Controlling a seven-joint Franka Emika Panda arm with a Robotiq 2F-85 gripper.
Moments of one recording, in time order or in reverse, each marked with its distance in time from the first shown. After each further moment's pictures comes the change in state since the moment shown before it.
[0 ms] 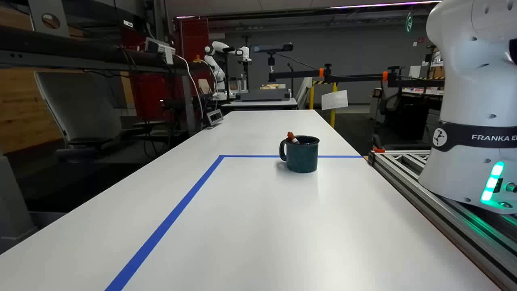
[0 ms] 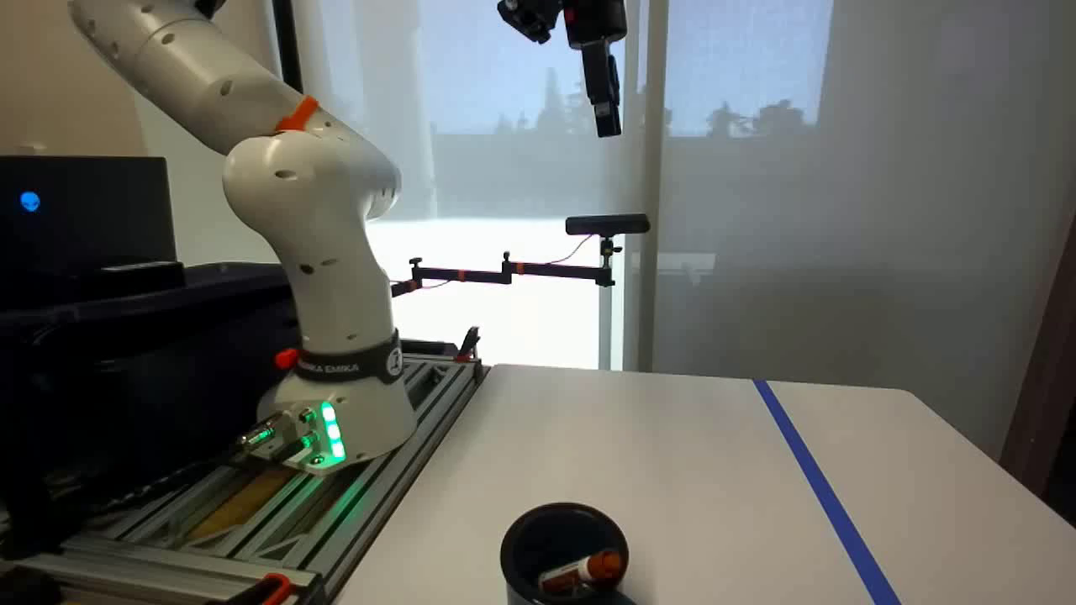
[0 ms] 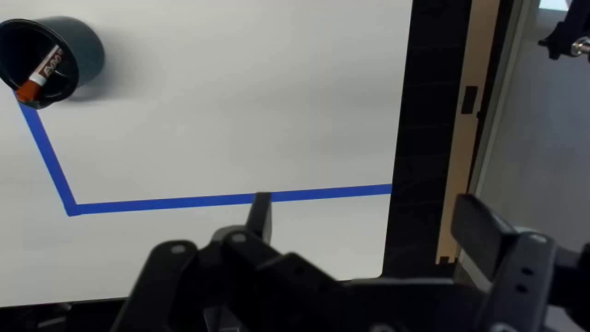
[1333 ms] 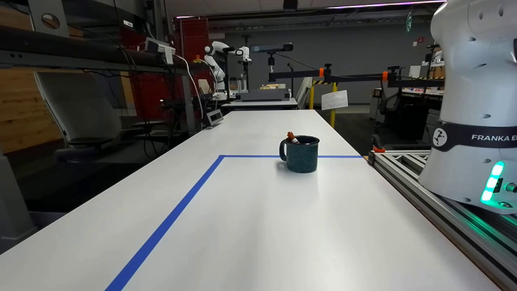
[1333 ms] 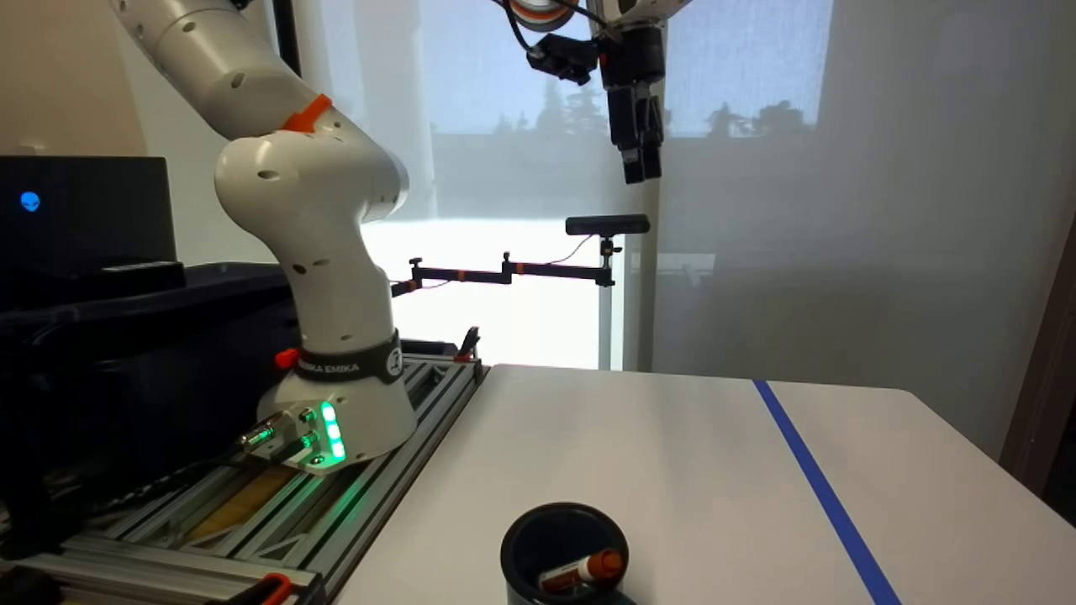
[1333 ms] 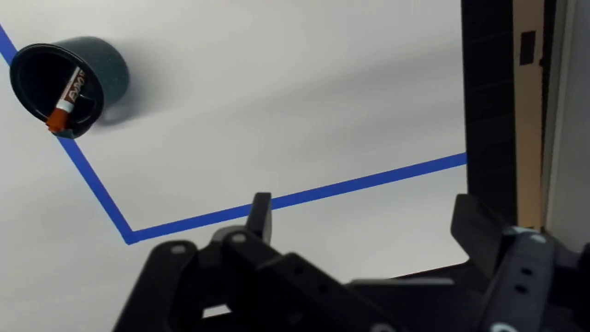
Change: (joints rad) arm -0.131 0.135 0.034 -0.063 -0.048 0.181 0.132
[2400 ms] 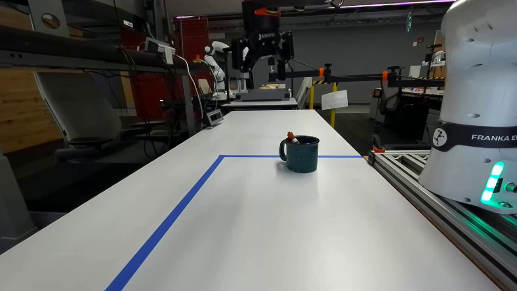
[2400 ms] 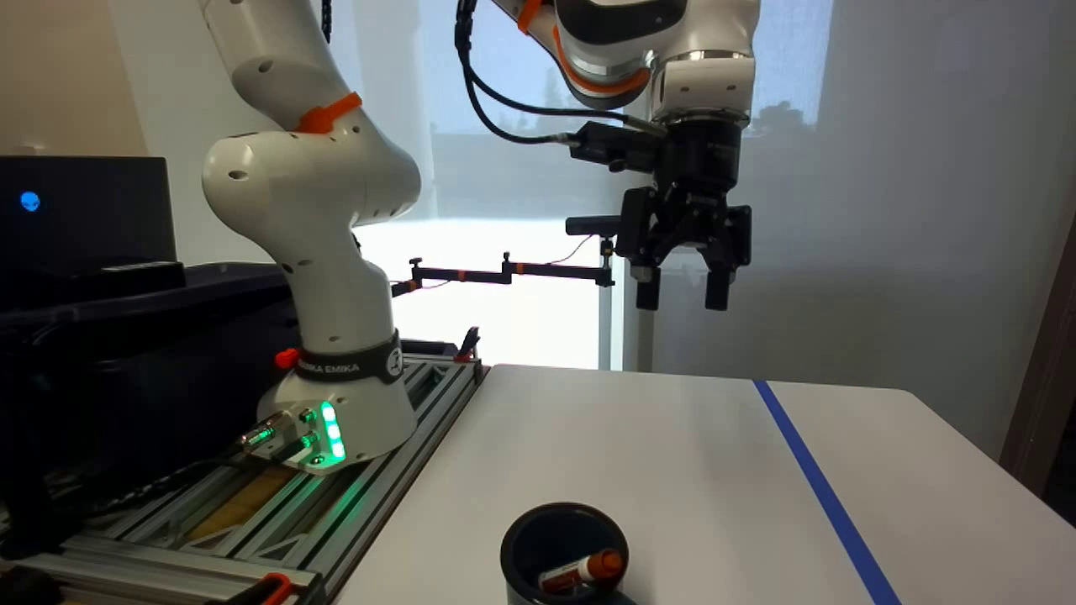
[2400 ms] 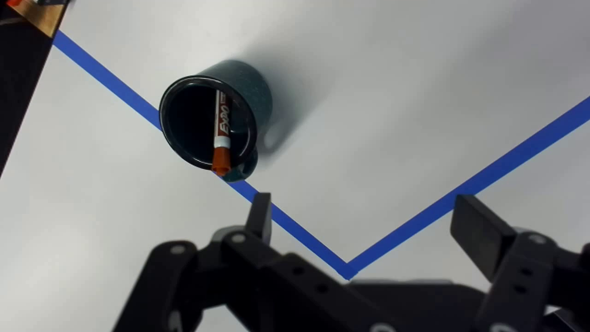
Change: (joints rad) arm -0.228 0.351 -0.112 0.002 -0.352 0.157 0.466
